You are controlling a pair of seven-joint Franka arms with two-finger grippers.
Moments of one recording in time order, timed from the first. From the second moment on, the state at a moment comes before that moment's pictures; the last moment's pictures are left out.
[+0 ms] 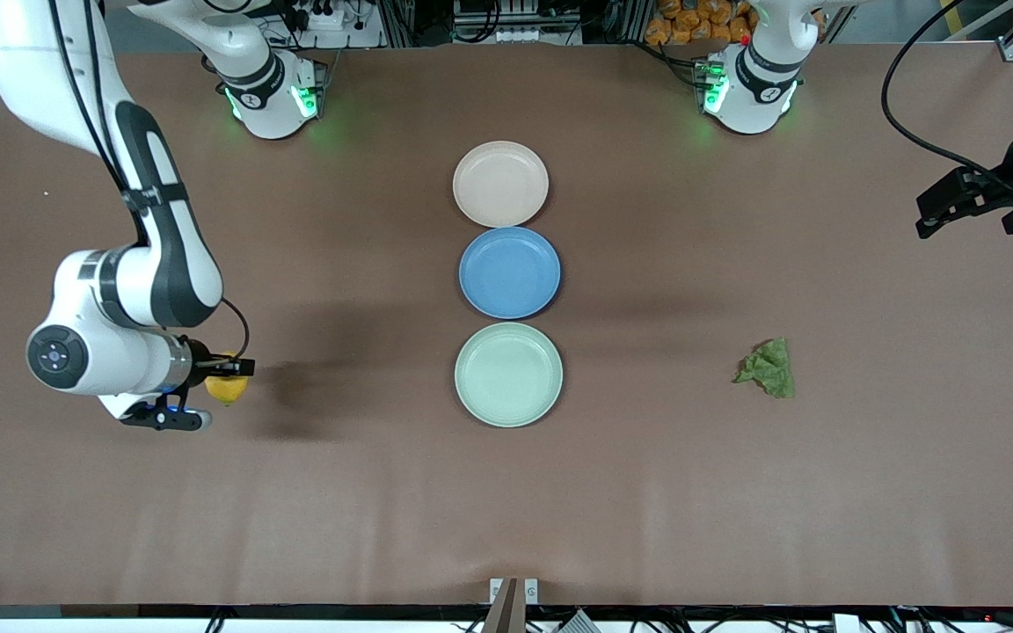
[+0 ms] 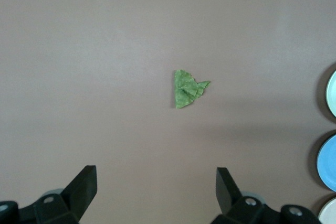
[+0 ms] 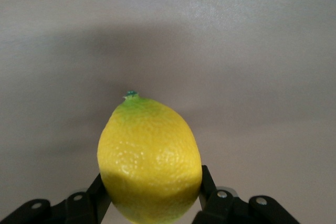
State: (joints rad) left arm 0.04 -0.01 -0.11 -1.55 0.05 1.58 -0.09; right arm 0.14 0.56 -0.10 -1.64 0.10 1.98 0.10
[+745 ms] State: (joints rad) left arm 0.05 0.00 -0.11 -1.55 0.05 1.58 -0.09; right arm 0.01 0.71 -0.09 -1.64 0.10 2.19 -0.03
